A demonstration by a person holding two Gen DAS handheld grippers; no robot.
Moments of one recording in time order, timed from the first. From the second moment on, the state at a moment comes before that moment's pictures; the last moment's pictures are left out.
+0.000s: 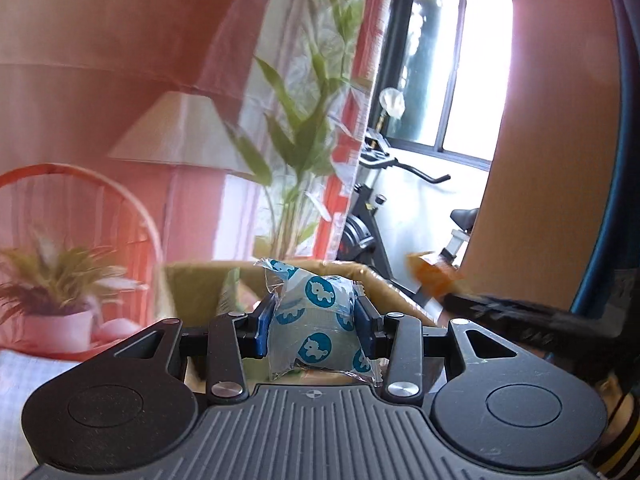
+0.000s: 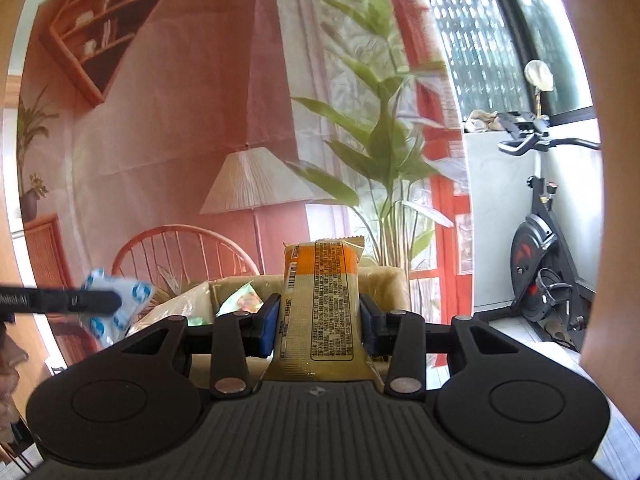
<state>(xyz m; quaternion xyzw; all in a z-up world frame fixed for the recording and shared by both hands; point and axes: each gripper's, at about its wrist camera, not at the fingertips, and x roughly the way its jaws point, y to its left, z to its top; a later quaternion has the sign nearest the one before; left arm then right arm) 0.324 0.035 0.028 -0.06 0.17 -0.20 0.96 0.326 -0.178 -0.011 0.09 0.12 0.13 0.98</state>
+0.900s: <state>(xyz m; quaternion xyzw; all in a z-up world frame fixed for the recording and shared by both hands) 0.412 -0.024 0.003 0.01 0.25 -0.17 0.95 0.409 -0.164 -0.050 0.04 0.17 0.12 0.98</state>
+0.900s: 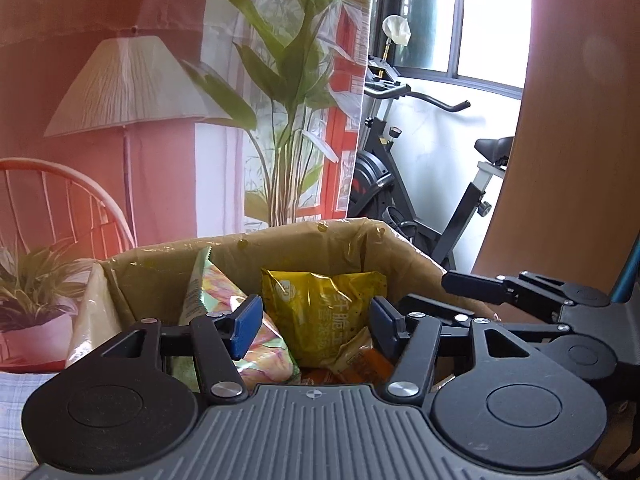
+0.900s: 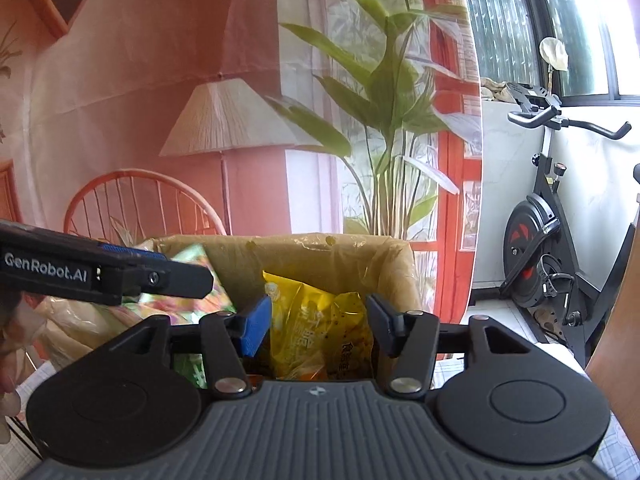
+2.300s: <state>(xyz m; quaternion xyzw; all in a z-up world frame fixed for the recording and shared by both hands) 0.268 0.056 -0.110 -0.05 0.37 -0.15 0.91 0.275 -0.216 -0.167 0.08 0.28 0.04 0.96</state>
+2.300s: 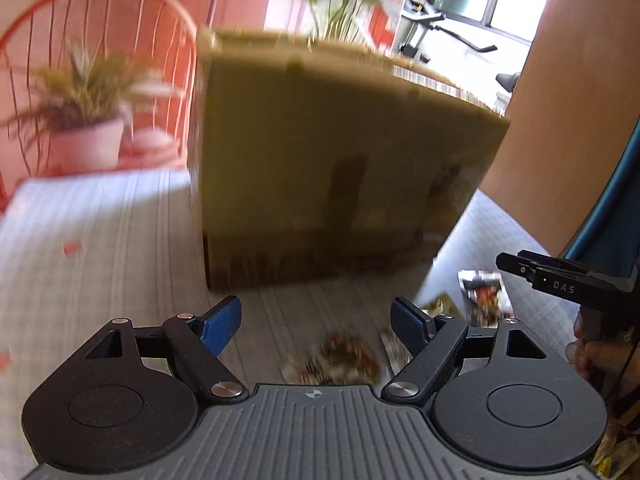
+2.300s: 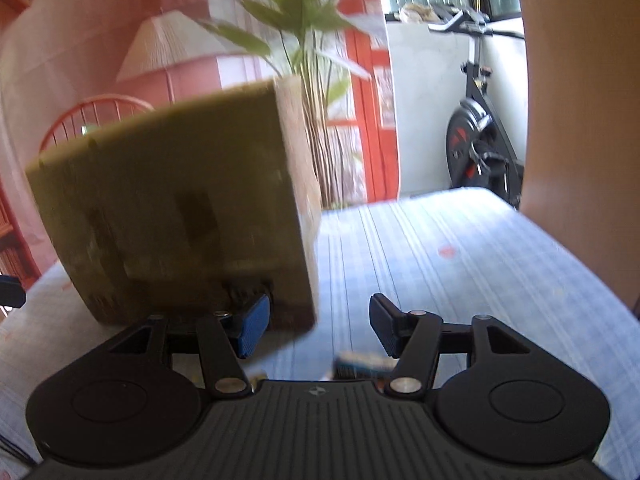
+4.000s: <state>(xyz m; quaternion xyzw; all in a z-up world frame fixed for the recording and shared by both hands) 0.263 0.028 -0.185 -0.06 0.46 -0.14 0.88 0.253 -0.205 -0.217 0.09 0.29 0.01 0.95</state>
